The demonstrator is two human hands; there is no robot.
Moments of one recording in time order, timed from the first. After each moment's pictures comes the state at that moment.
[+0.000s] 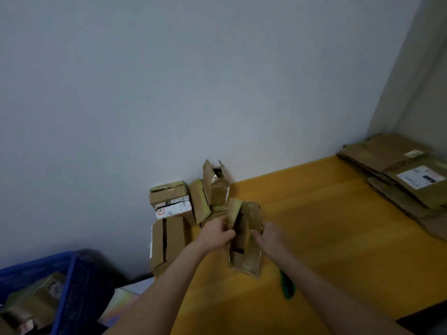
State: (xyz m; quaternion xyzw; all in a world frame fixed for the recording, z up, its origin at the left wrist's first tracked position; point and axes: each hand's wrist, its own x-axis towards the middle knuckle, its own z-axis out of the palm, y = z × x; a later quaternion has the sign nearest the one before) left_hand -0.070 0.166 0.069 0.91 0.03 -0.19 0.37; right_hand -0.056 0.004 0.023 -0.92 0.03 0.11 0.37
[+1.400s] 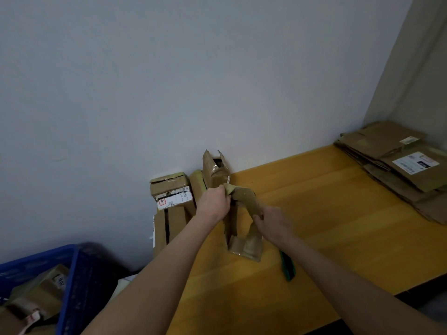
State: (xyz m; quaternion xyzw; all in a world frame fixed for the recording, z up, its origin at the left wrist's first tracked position) left_hand -0.042 0.166 0.085 0.99 0.00 -0.01 0.16; right_hand -0.073 0.000 0.052 -0.95 -0.06 0.05 0.31
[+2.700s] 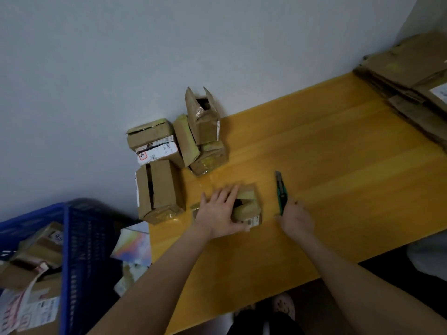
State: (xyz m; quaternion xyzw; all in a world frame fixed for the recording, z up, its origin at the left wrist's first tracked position) left_hand -0.097 0.159 -0.037 0.96 -0.13 -0.26 0.00; right_hand -0.093 -0.045 -0.101 -0.94 0.16 0.25 0.17
